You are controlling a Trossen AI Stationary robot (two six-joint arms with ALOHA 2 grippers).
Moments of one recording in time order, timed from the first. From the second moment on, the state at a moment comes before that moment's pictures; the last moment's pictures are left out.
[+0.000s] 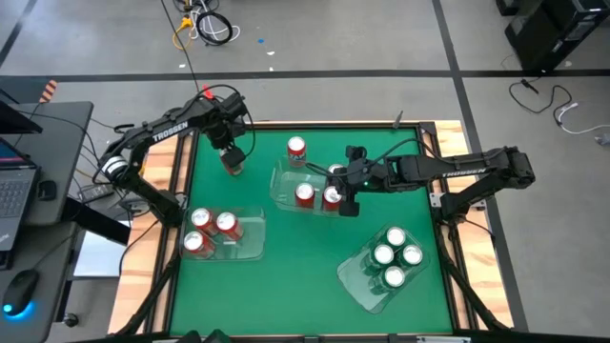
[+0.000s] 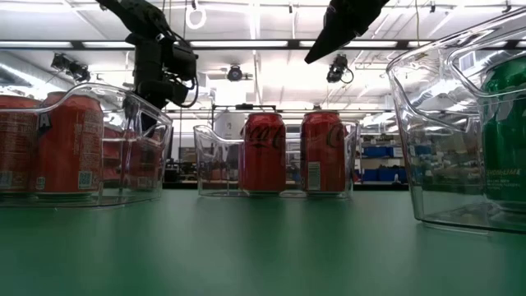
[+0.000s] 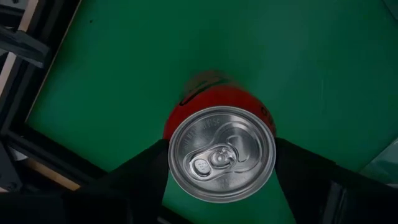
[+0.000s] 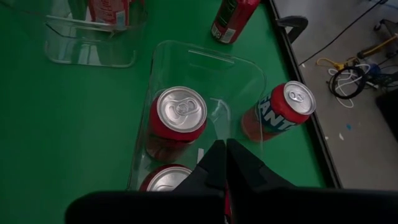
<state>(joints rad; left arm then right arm) 0.79 1.54 1.22 -1.20 -0.01 0.15 0.03 1.40 1.21 -0.56 0.31 -0.10</state>
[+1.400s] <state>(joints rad) 0.78 1.54 1.42 -1.31 0.00 0.18 0.03 1.40 1.21 -0.56 0.31 -0.07</state>
